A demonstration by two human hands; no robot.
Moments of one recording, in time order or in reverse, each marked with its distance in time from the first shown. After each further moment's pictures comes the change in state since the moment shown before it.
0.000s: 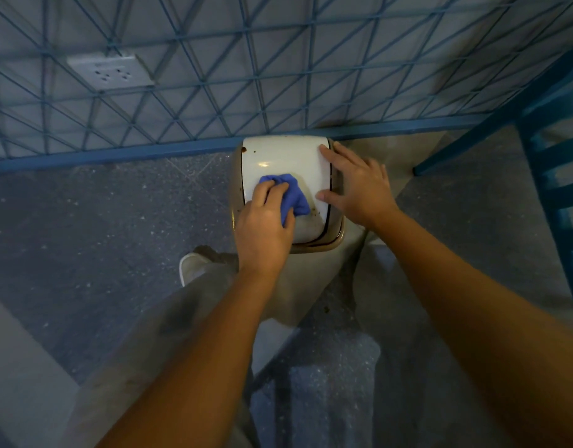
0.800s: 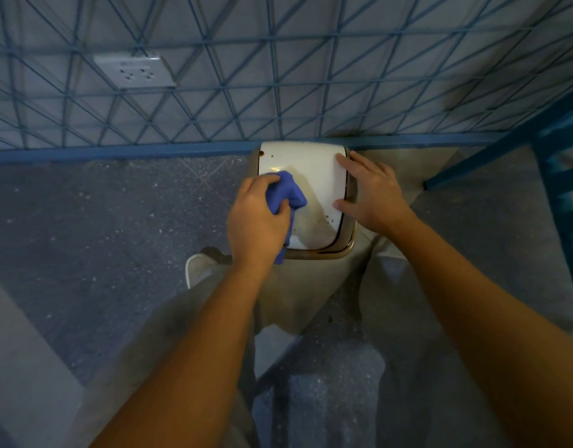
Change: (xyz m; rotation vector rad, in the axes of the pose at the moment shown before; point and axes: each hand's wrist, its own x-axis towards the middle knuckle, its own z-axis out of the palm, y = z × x) left_hand 0.017 -0.003 -0.033 -0.186 0.050 -0.275; right_hand 0.008 0.000 0.000 -0.004 -0.022 -0.059
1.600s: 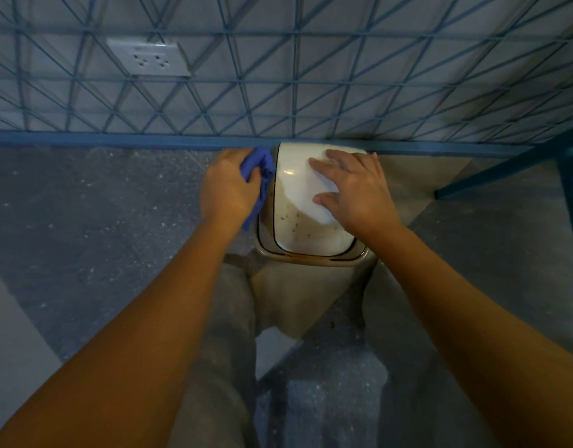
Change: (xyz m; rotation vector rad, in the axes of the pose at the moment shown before) left_hand 0.066 -0.046 -0.022 0.112 0.001 0.025; right_hand 0.009 -0.058 0.007 -0.171 0.097 -0.172
